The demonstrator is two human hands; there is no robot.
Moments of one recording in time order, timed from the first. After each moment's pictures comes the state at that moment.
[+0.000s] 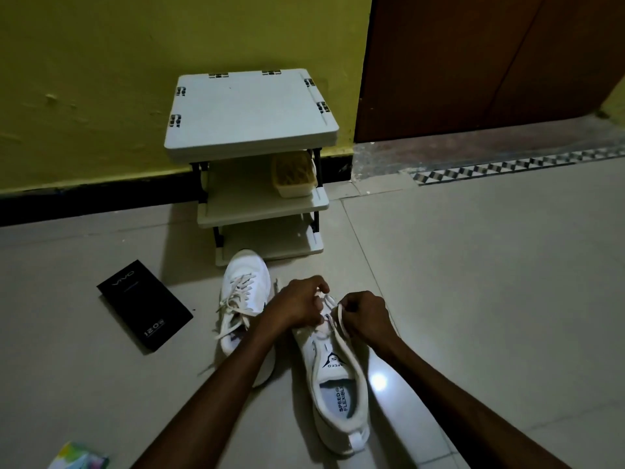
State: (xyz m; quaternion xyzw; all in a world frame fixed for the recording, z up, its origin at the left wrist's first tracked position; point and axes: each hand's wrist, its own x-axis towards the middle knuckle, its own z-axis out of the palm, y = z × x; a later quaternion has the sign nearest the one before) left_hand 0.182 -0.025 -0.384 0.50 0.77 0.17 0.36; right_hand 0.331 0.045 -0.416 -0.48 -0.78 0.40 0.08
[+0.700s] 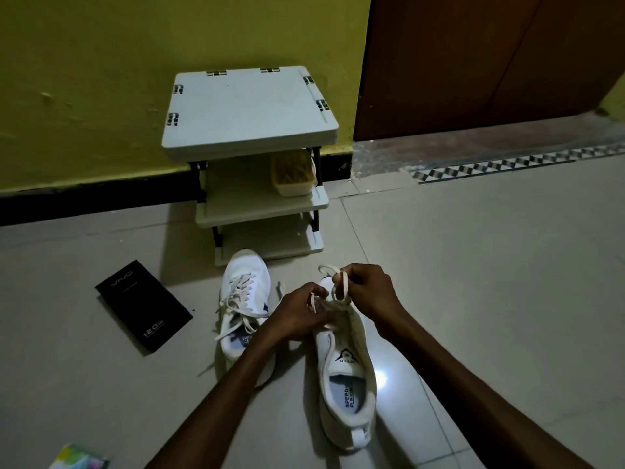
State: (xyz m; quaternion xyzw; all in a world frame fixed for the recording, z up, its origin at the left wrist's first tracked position) left_hand 0.186 -0.034 -0.418 0.44 0.76 0.30 0.38; right_hand 0.320 0.048 -0.360 -0.47 -0.70 0.50 0.19
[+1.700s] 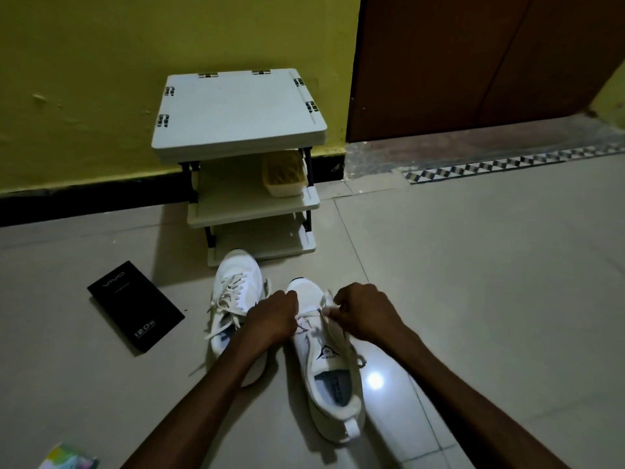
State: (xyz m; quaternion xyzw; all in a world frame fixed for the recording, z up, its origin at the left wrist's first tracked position) left_hand 0.184 -0.043 -0.400 0.51 0.82 0.00 0.25; right_hand 0.336 0.047 -0.373 -0.44 -0.86 0.25 -0.06
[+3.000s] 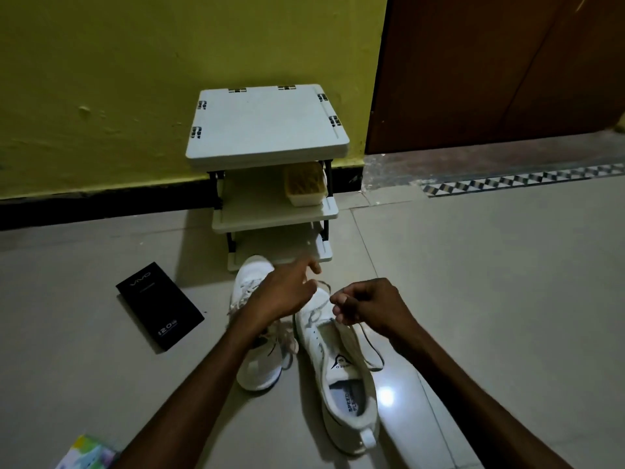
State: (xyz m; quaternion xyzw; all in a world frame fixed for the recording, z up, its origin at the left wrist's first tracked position) left_hand 0.174 -0.043 -0.326 0.49 0.80 0.24 0.26; right_hand 0.337 0.043 -0.352 -0.38 -0.69 0.60 0.15
